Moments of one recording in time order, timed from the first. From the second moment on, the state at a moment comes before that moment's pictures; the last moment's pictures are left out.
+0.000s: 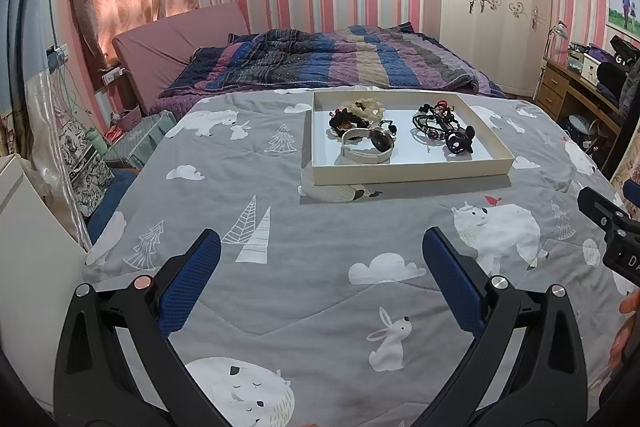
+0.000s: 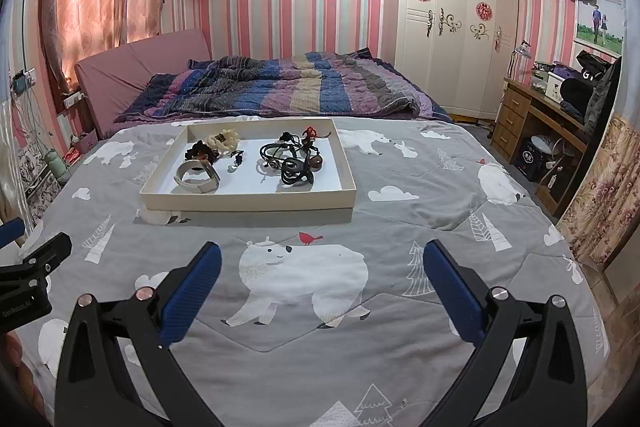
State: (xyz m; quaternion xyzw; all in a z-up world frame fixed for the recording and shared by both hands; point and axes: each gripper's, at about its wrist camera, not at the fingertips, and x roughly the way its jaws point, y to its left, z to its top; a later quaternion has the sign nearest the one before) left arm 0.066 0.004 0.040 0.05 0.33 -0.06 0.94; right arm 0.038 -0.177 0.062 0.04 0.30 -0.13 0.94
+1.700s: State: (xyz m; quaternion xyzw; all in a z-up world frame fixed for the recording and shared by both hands) left arm 0.060 0.007 0.038 0.05 0.32 -0.04 0.95; right arm 0.038 -0.179 0.056 0.04 0.31 -0.13 0.94
